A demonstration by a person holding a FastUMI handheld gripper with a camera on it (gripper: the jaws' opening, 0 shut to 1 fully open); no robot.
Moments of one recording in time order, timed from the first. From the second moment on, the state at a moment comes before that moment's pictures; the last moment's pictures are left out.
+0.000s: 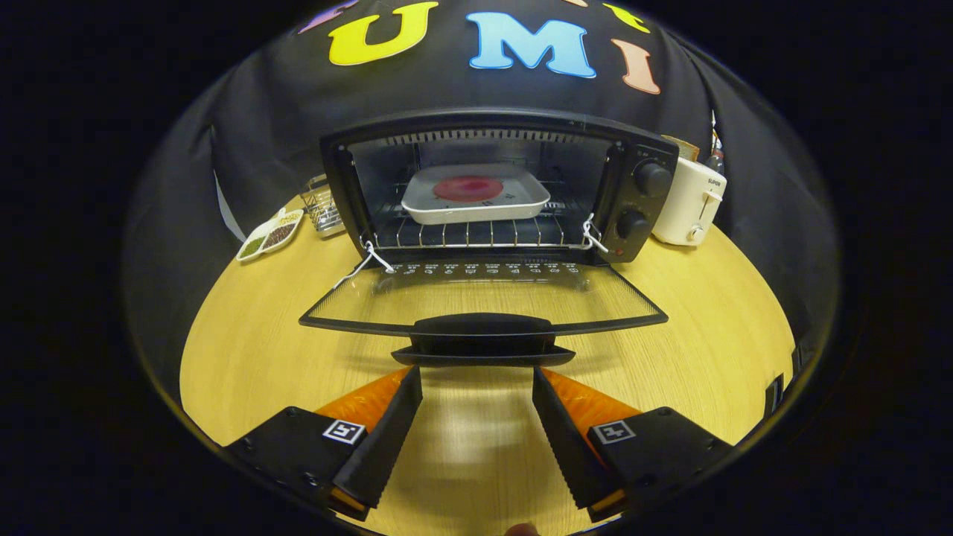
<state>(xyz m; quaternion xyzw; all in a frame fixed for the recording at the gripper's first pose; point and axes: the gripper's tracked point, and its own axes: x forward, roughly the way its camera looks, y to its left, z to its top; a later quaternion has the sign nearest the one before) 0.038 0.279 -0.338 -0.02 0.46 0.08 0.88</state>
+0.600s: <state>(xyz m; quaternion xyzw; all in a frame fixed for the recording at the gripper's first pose) 0.079 0.284 -0.274 -0.03 0.36 0.10 0.93</state>
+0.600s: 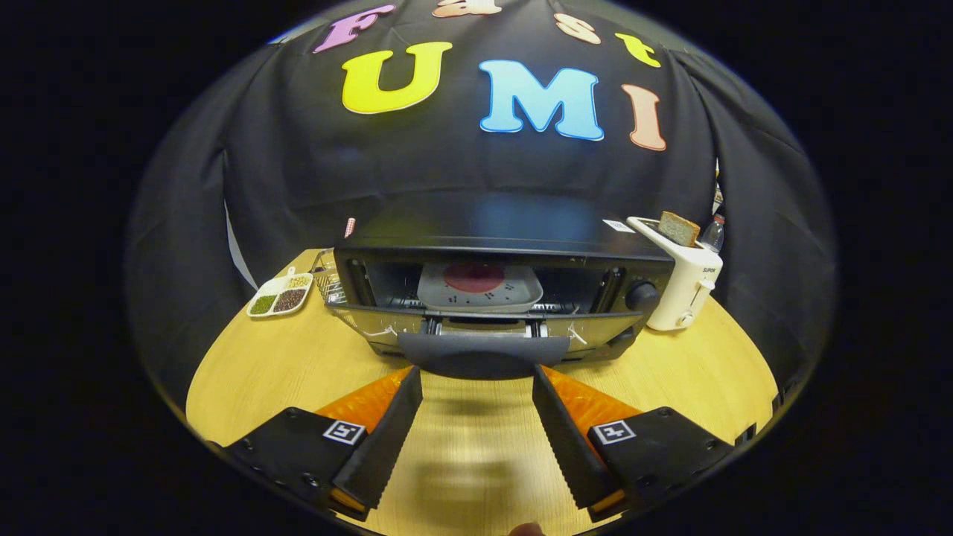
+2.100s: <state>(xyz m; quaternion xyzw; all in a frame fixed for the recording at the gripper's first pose) -0.006 0.085 -0.069 -0.06 0.07 0.08 0.99</state>
